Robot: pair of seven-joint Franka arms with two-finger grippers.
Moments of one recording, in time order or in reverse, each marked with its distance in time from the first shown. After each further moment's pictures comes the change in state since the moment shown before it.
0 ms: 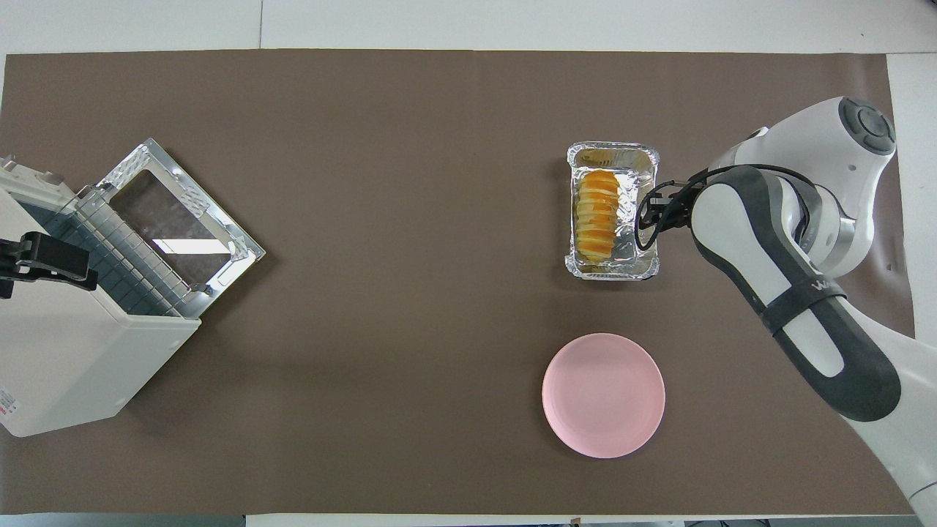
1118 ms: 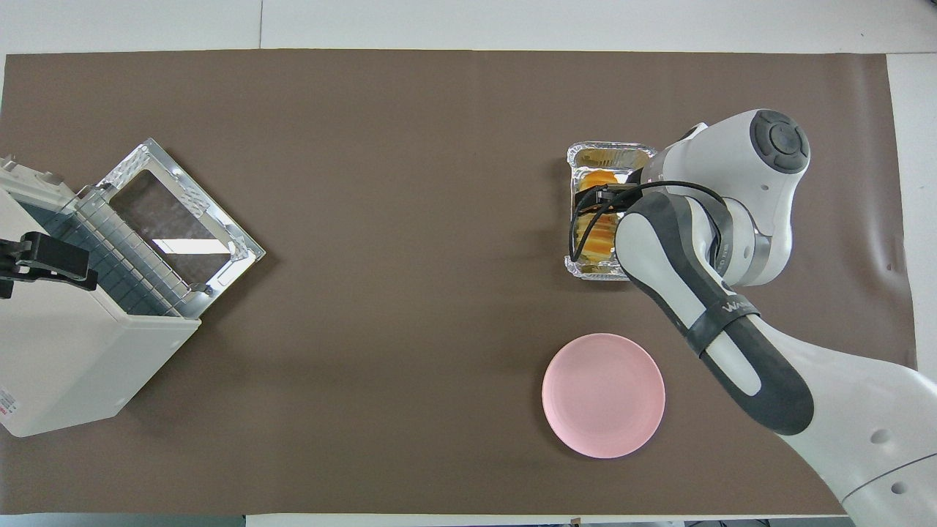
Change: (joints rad) left arm 0.000 0.000 0.000 0.000 0.000 0.000 0.000; right arm 0.137 0.037 0.000 -0.013 -0.017 0.185 0.075
